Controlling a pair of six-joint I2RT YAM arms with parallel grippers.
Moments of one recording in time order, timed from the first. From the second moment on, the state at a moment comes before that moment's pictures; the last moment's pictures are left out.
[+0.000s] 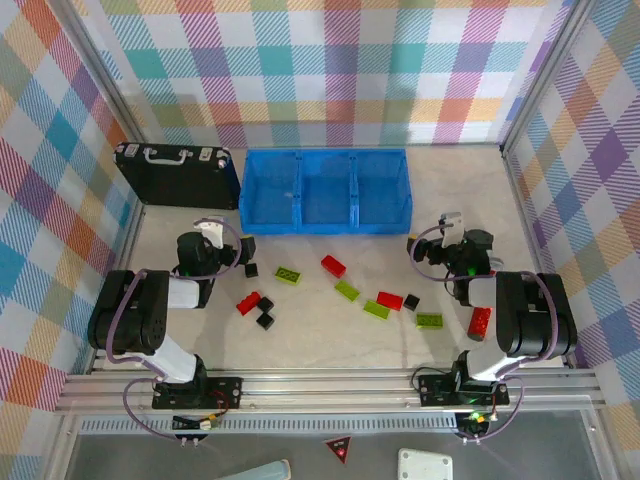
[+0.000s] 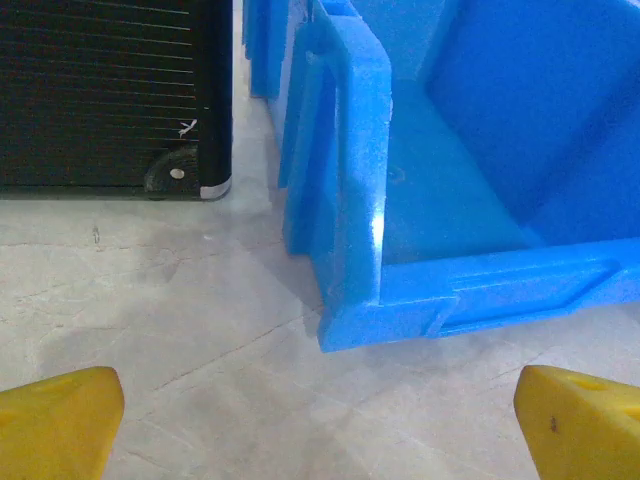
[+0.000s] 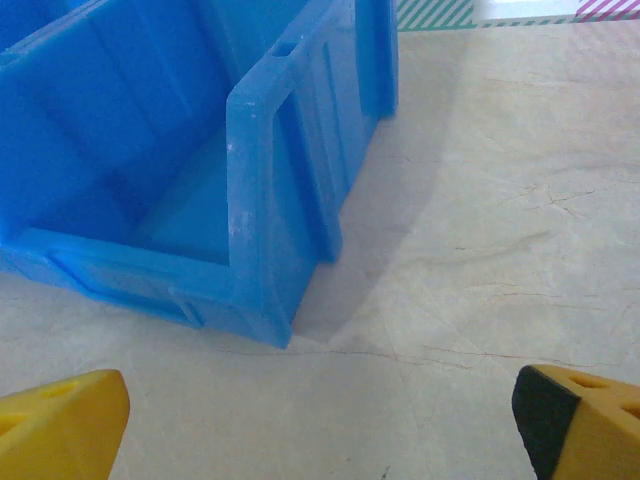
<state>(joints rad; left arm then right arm) 0.00 1.58 0.41 0.77 0.27 -0.05 -0.06 1.53 0.39 0.74 -0.44 -0.01</state>
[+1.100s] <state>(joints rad) 0.00 1.58 0.41 0.78 0.27 -0.05 -0.06 1.53 0.39 0.75 -0.41 -0.01</state>
